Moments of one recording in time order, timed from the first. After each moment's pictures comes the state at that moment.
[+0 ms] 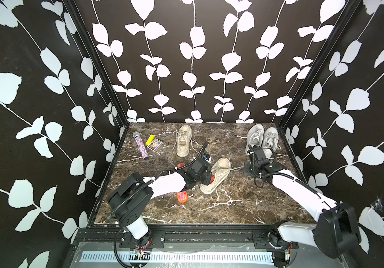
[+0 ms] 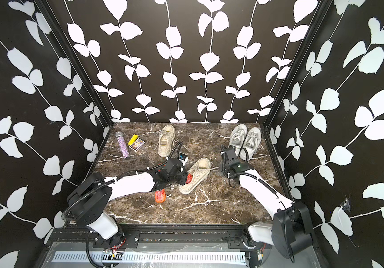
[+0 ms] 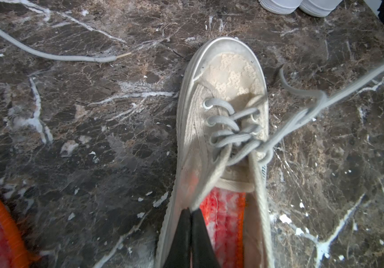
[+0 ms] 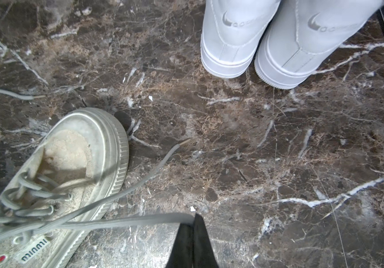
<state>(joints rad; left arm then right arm) -0.88 1.64 0.90 -0.04 -0.09 -0.38 0.40 1.27 0.88 -0.59 0.26 0.43</state>
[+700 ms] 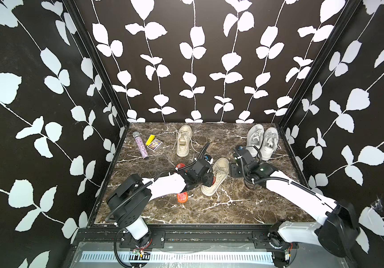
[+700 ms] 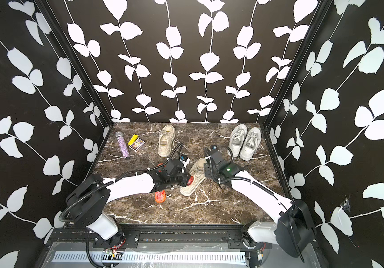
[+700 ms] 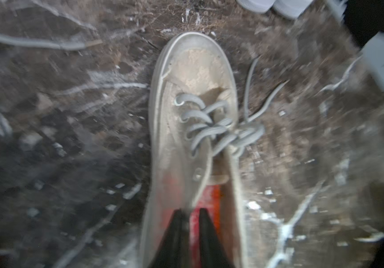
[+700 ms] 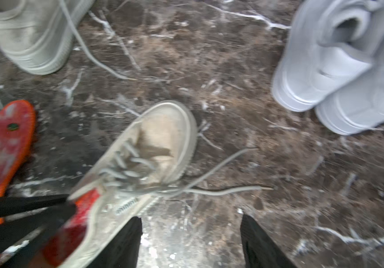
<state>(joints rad) -0.91 1.61 0.90 -0.05 0.01 -0.44 0.67 1.31 0.97 -0.57 0.30 0.38</state>
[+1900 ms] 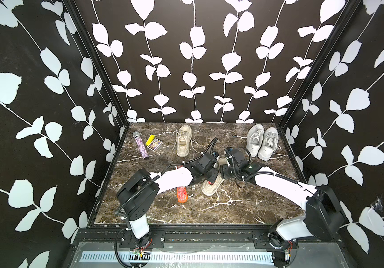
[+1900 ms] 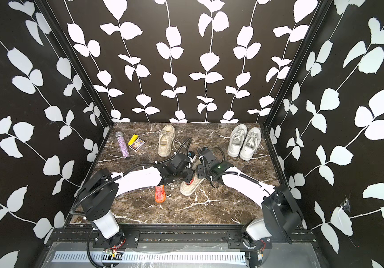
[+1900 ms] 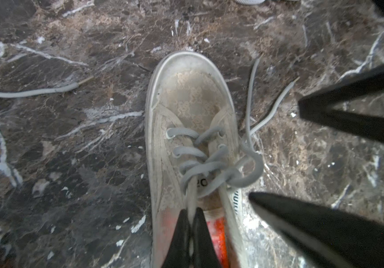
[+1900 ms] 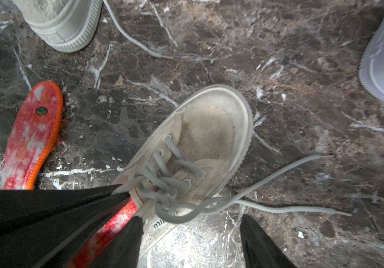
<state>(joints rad) -0.90 1.73 1.08 -0.15 -0.03 -0.29 0.68 1.45 0.97 -0.47 0.15 0.41</state>
